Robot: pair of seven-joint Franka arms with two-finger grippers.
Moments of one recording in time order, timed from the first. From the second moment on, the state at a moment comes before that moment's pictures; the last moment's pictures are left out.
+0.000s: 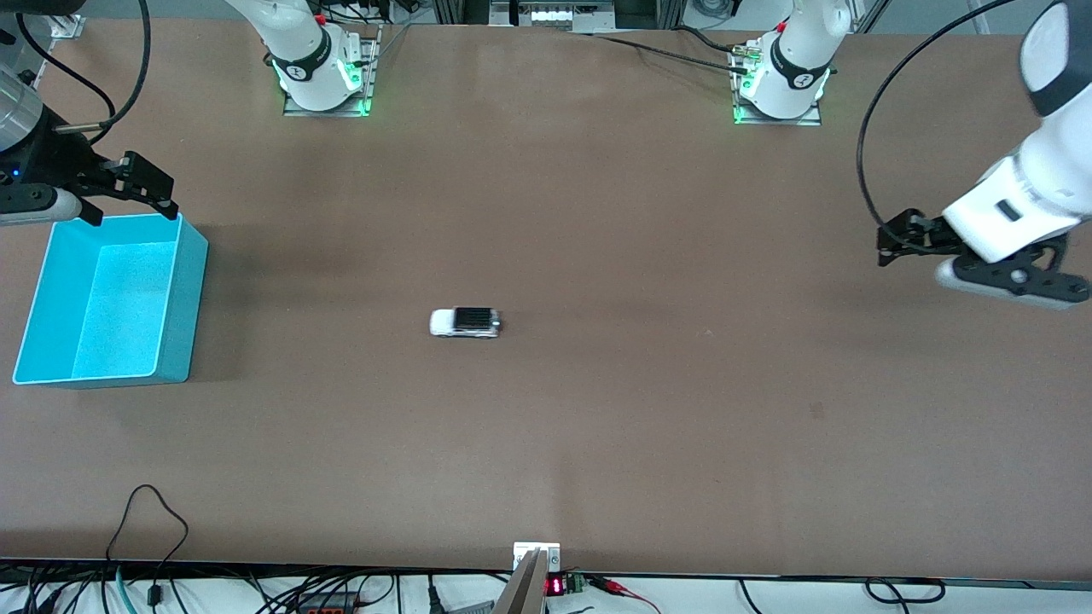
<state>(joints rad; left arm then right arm) 0.07 0.11 -0.15 -1.53 0.04 1.66 0.08 -0.03 -0.04 0.07 -1.68 0.01 1.70 -0.05</state>
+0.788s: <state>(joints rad) 0.02 0.04 -0.09 -1.55 0.03 1.53 -0.03 -0.02 -0.04 0.08 -1.68 0.01 1.70 -0.05</state>
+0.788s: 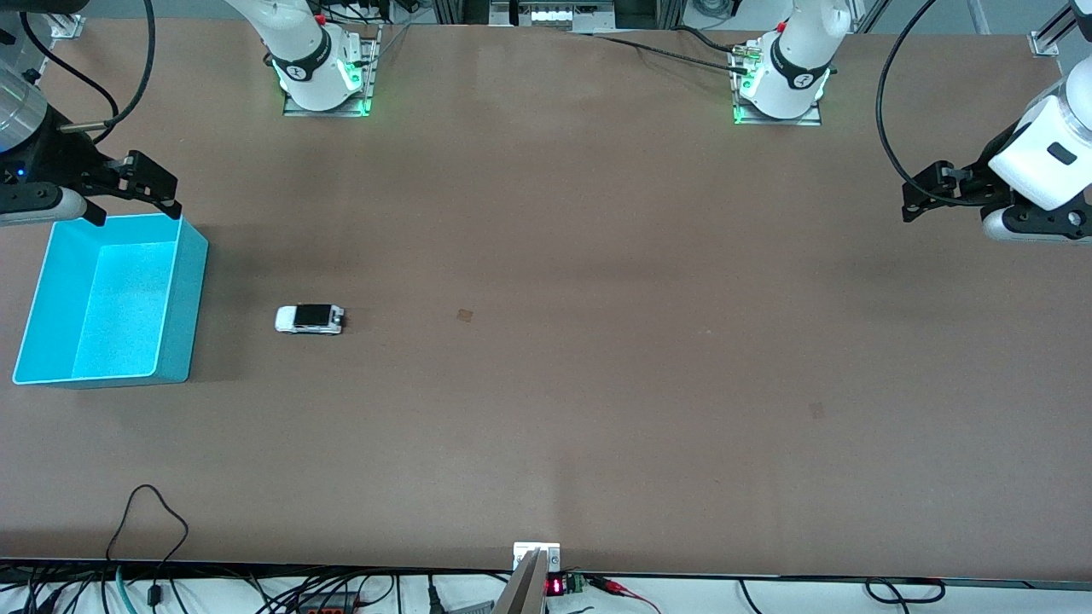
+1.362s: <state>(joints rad) 0.02 0.04 -0.09 -1.56 0.03 1.53 -0.04 0.06 0.06 0.08 -1.67 -0.09 1.70 -0.04</state>
